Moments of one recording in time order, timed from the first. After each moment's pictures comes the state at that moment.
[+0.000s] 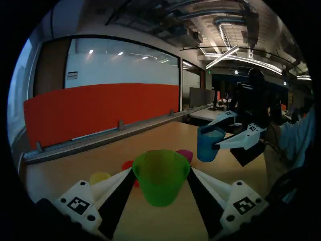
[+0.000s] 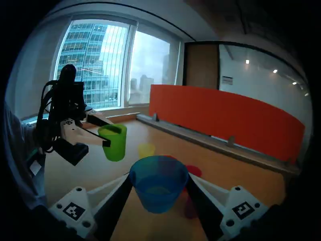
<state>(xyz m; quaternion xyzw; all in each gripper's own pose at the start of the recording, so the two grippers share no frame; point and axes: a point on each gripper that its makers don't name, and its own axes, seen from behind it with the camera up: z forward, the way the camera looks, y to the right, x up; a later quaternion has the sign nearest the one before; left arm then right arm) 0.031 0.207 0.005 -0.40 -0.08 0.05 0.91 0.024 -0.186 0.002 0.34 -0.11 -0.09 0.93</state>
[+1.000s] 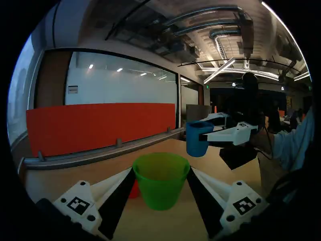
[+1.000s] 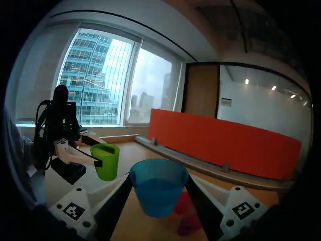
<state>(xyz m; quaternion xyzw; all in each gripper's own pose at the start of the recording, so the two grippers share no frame) 0.074 0.212 -0.034 -0.41 -0.01 0.02 0.91 0.105 -0.199 0.000 0.35 -0.02 -0.09 0.93</state>
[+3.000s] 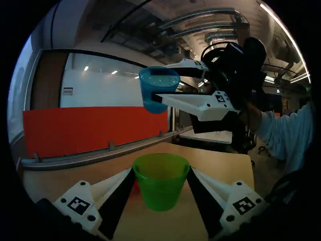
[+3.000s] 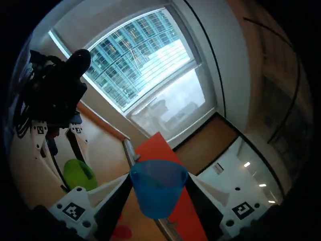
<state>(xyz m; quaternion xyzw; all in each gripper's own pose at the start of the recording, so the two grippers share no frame) 0.085 0.231 -0.058 -0.43 0.00 0.01 0.90 0.222 -0.282 0.013 0.33 0.14 -0.42 0.83</state>
